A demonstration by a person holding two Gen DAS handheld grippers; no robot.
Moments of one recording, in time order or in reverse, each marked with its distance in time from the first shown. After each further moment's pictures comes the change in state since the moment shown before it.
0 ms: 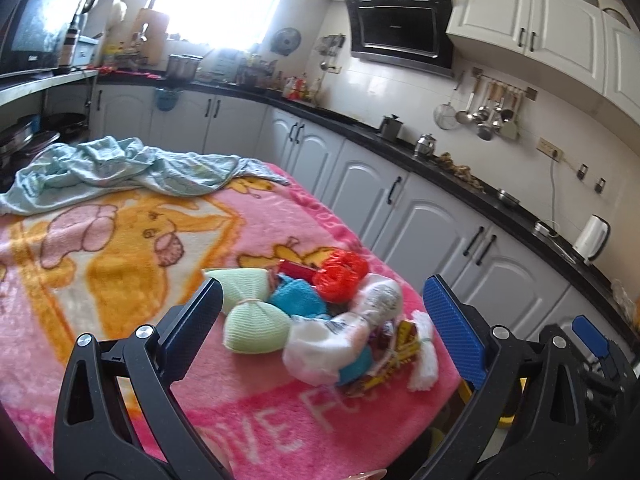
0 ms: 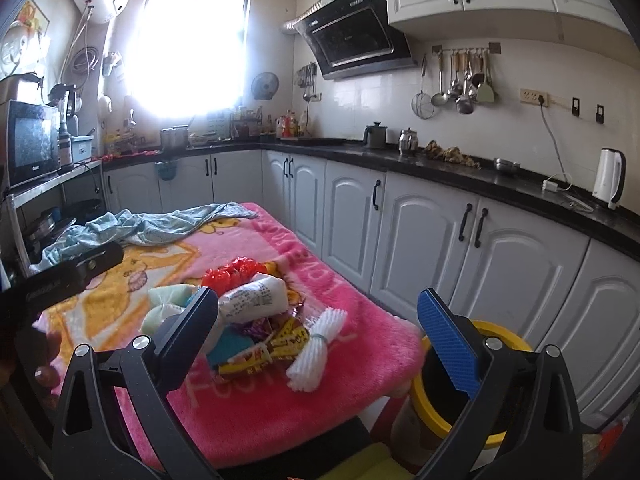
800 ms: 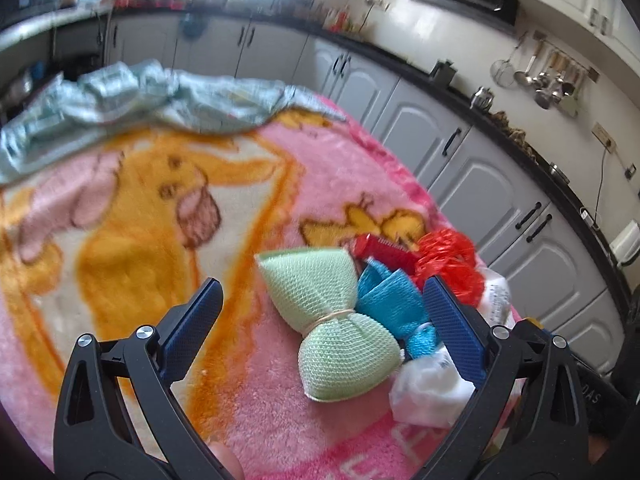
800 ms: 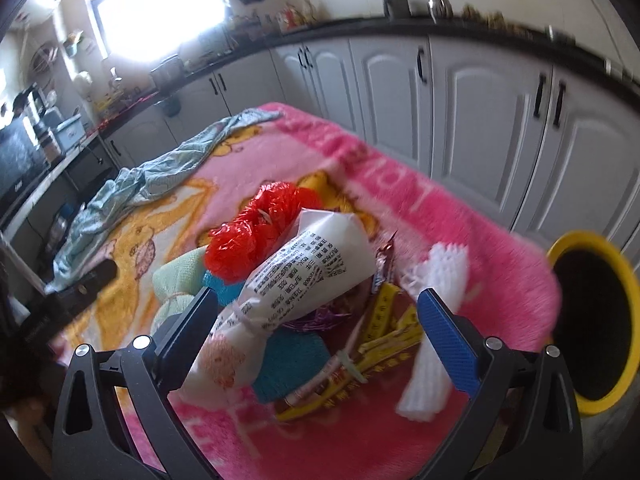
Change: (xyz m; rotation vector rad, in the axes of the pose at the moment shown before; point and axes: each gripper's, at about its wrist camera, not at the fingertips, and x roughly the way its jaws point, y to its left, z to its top) left arm 0.112 0.083 0.013 -0.099 0.283 0.074; right arm 0.174 0.039 -0.009 0.213 0.446 0.165
